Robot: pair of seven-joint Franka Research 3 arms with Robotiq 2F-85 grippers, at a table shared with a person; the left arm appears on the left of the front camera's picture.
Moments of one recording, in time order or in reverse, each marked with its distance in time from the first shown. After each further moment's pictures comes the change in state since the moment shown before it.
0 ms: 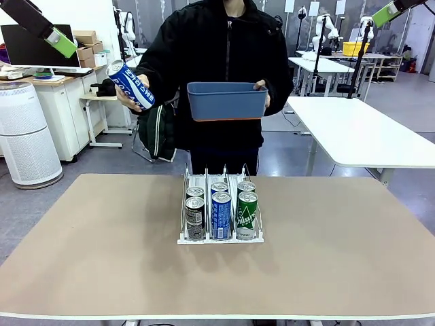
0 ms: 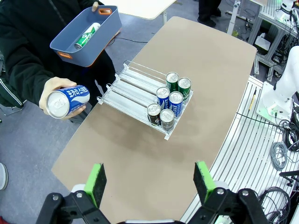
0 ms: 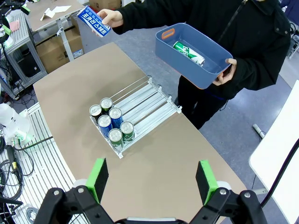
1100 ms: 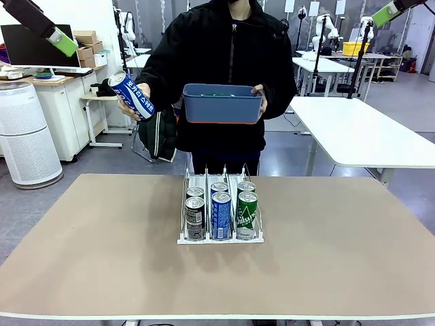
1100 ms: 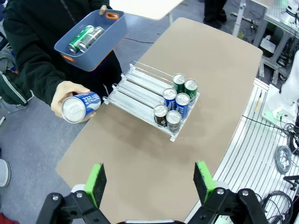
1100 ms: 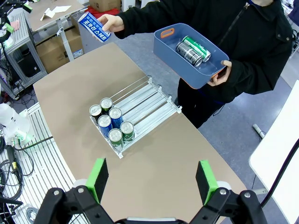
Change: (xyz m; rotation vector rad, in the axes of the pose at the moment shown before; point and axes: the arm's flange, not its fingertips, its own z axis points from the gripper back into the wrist) left arm 0.002 0.011 -0.005 0.035 -0.002 0.019; right arm 0.000 0.000 0.000 0.000 0.000 0.000
